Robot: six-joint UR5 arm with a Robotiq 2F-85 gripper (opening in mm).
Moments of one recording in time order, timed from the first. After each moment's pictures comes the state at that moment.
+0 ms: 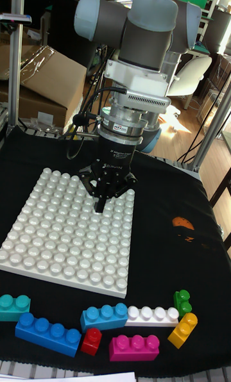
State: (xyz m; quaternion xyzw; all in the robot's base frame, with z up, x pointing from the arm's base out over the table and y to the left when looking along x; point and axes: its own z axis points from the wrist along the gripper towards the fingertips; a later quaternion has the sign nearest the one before) arm 0.606 -0.023 0.199 -0.11 0.99 -0.02 0.09
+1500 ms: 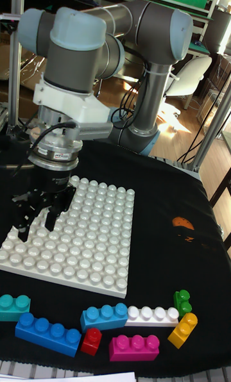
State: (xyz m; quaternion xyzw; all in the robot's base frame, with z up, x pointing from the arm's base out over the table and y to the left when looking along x) arm 0.674 -0.145 0.161 -0.38 0.92 -0.06 0.07
